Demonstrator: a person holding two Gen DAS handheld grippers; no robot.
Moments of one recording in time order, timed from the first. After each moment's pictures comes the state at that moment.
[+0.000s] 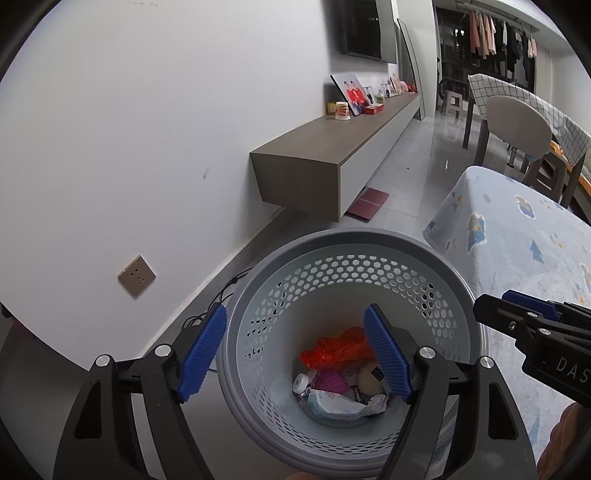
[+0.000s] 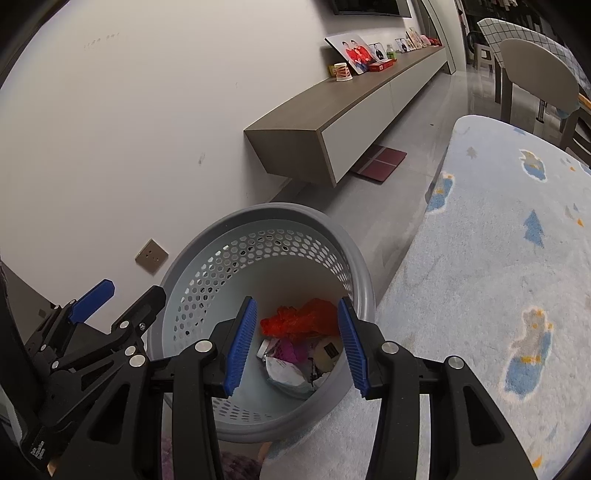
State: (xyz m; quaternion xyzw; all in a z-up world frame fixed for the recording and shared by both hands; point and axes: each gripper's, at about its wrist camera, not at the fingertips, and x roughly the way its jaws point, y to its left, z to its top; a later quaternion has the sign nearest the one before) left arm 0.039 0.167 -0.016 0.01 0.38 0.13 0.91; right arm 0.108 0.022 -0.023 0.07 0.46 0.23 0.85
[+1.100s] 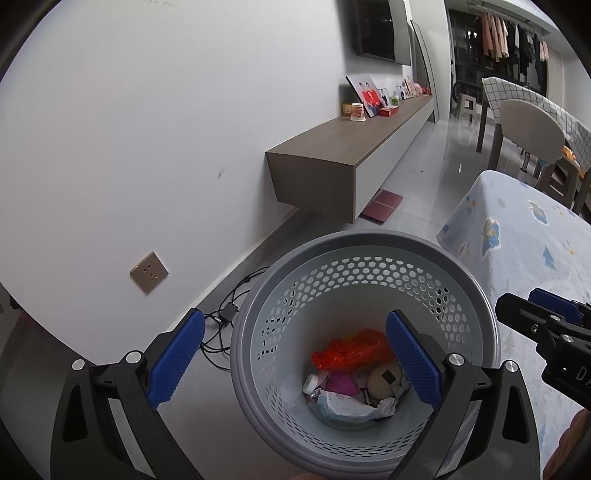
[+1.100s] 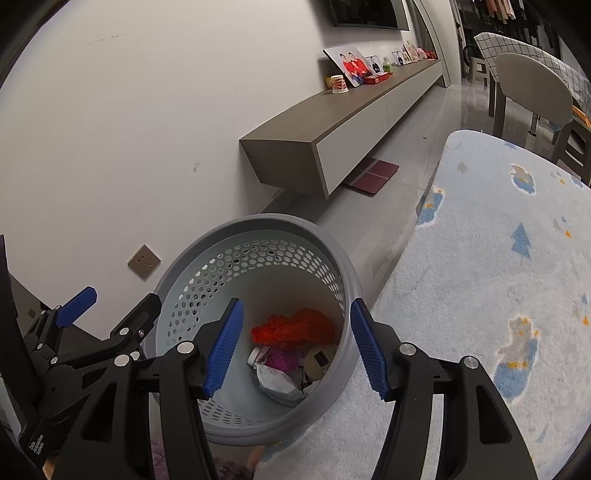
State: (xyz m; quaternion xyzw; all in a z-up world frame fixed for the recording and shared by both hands) left arm 0.038 0.174 -0.016 0.01 0.38 0.16 0.91; right arm 0.101 0.022 -0.016 0.05 0.44 0.22 0.87
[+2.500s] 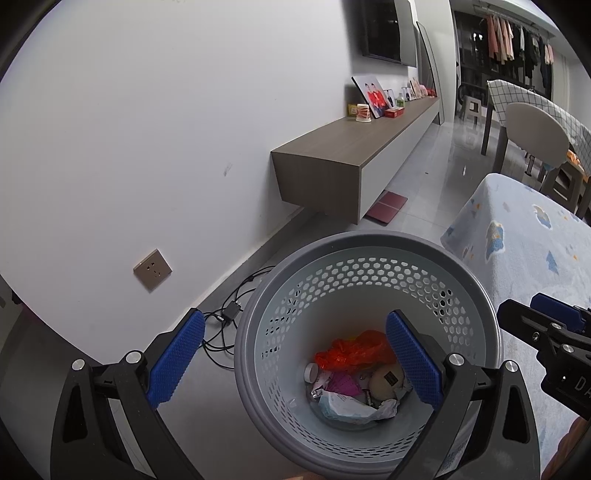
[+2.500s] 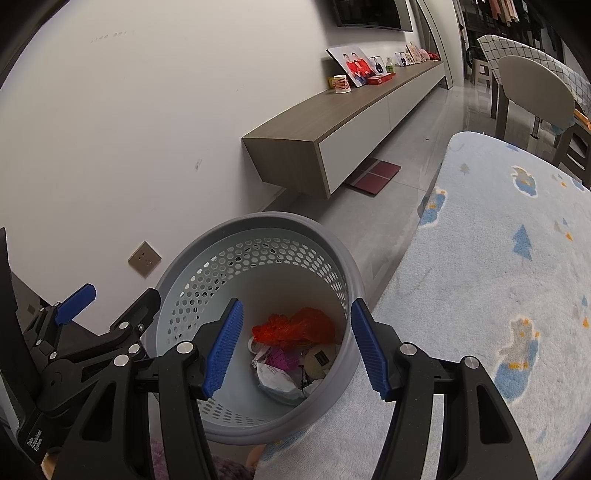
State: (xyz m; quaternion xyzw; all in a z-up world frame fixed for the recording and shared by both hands) left arm 0.037 0.179 -0.018 0.00 0.38 0.17 0.91; right arm 0.102 0.024 -0.015 0.05 0.45 0.22 0.87
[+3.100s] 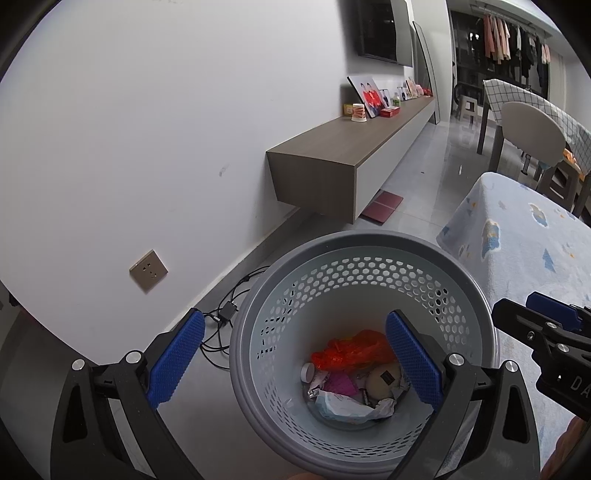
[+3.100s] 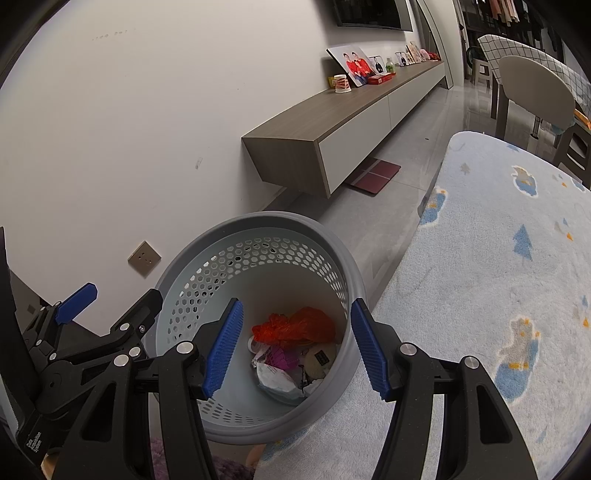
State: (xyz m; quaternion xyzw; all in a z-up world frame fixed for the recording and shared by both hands) left arm 0.037 0.176 -0.016 0.00 0.38 0.16 0.91; right arm 0.103 0.025 -0.015 0.05 0.45 0.22 0.87
